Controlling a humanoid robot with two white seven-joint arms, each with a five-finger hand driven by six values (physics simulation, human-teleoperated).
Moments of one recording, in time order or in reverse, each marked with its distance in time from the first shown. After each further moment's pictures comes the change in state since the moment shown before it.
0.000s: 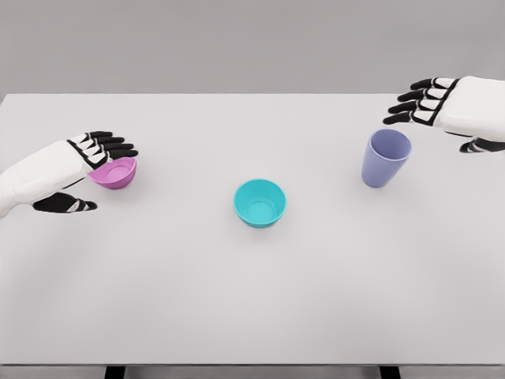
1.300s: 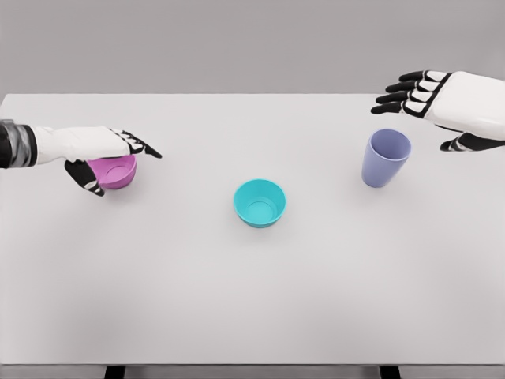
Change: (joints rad) left arm -0.687 -0.067 -0.628 0.274 0.169 0.181 -0.480; right arm 0.092 0.111 -0.131 0.001 -0.040 0.000 0.001
